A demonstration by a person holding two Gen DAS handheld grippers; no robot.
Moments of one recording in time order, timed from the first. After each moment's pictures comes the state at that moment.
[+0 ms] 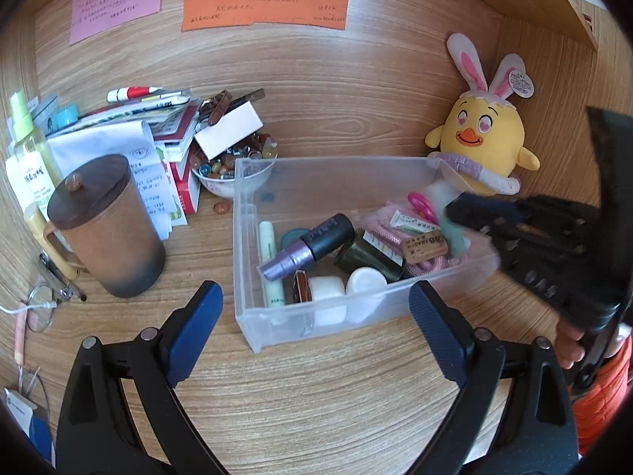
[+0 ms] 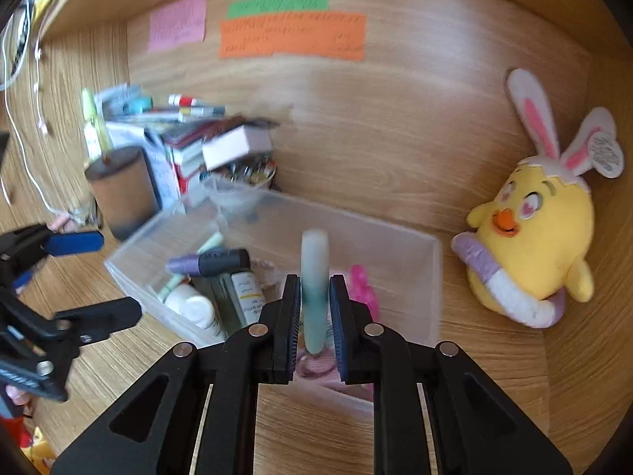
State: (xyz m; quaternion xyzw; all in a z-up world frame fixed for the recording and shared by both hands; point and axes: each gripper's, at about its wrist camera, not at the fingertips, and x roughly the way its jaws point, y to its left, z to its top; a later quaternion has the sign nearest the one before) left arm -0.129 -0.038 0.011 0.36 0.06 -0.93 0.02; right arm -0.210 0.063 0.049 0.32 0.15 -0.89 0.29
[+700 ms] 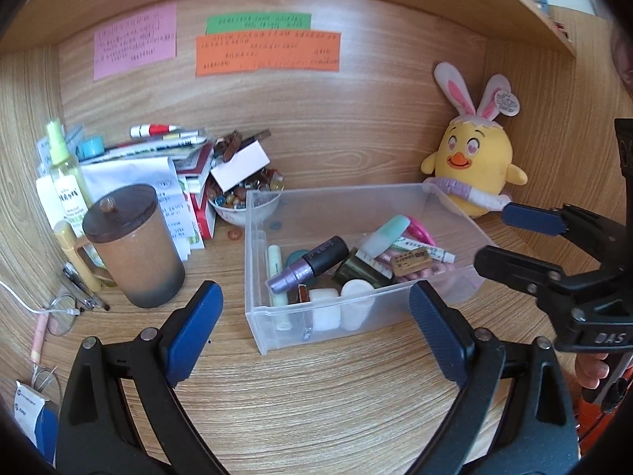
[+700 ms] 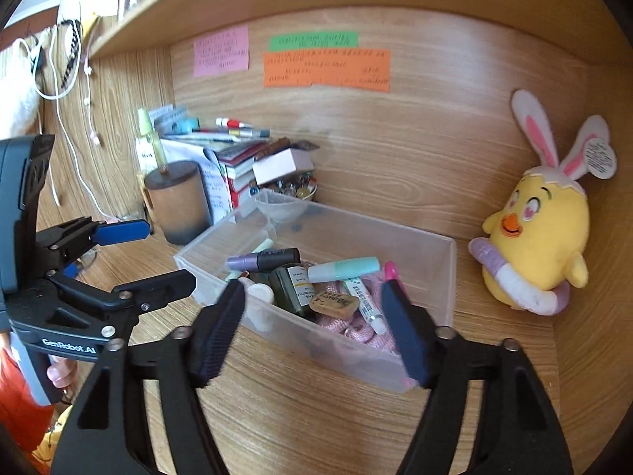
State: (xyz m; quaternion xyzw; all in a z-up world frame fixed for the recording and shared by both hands) left arm -0.097 -0.022 0.031 0.30 0.03 -0.95 0.04; right arm -0.153 0.101 0.079 0.27 0.10 -0.90 0.34
